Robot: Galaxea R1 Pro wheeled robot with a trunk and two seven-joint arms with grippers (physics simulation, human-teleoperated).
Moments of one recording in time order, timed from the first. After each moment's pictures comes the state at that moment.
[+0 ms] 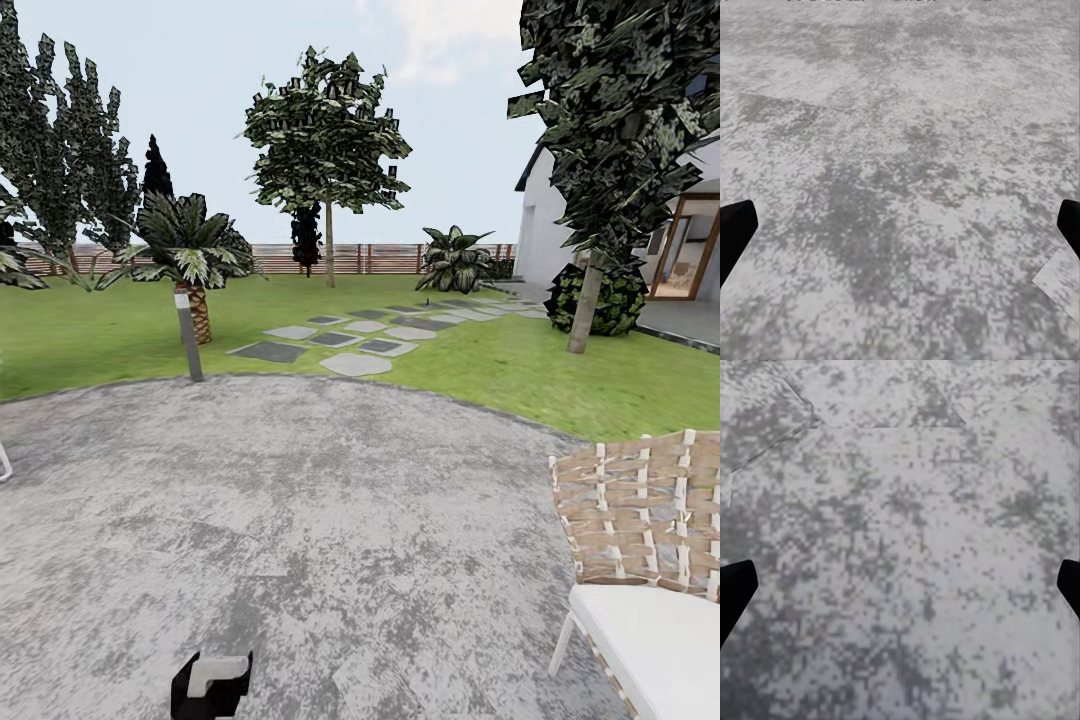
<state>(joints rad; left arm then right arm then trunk) -0.21 0.02 0.01 -0.50 0.00 -0.44 0.01 0.00 0.00 -0.02 -0.62 0.00 -0.02 0.00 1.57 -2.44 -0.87</state>
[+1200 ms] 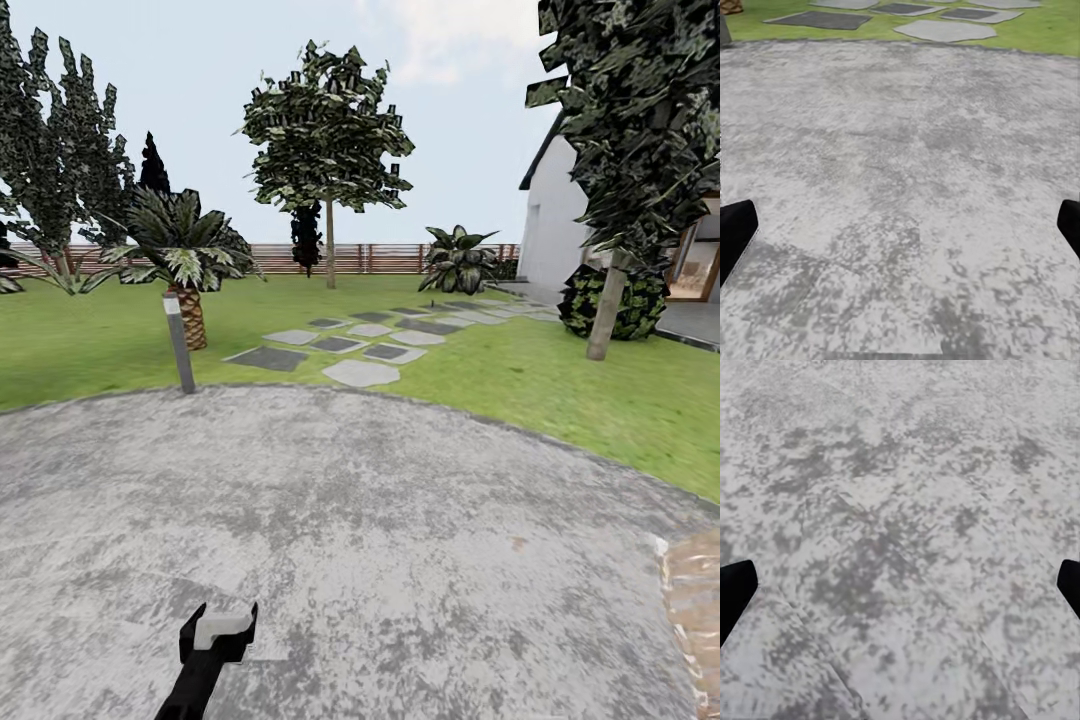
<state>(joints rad) -0.22 0.02 0.01 -0.68 0.00 -0.43 0.01 0.00 0.00 -0.02 -0.81 0.00 -0.02 0.00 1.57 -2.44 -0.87</state>
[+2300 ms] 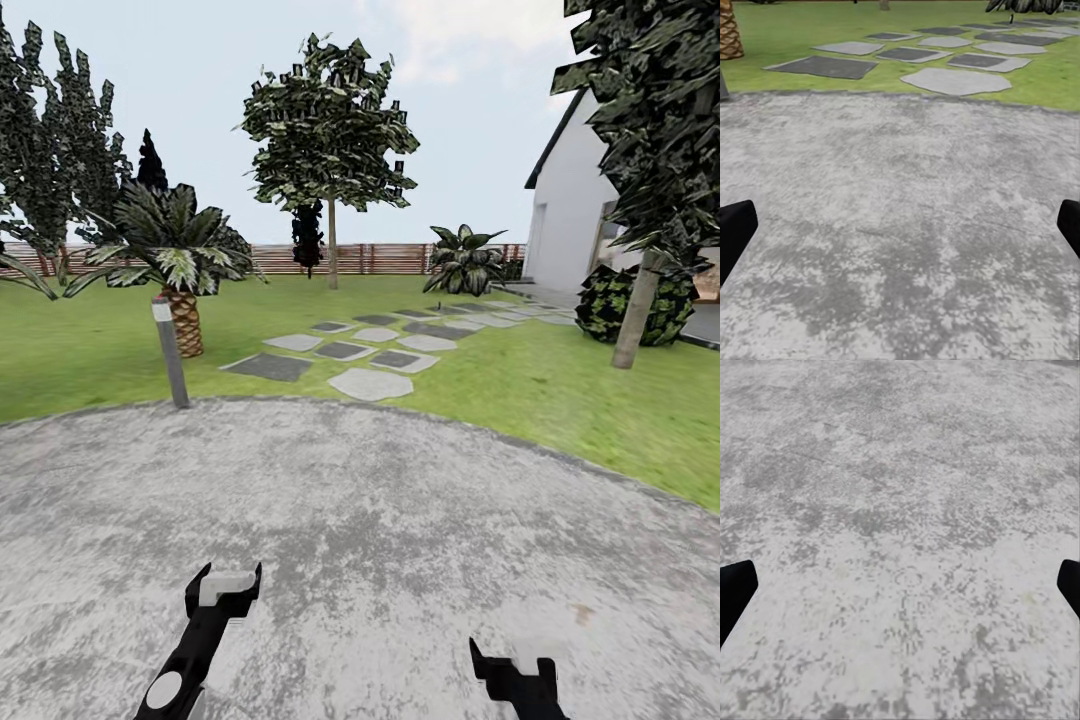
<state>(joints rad) -0.22 0.01 0.00 -0.90 0.01 -0.29 0.01 0.00 -0.01 -0.02 -1.12 0.00 0.04 0.00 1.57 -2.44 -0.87</state>
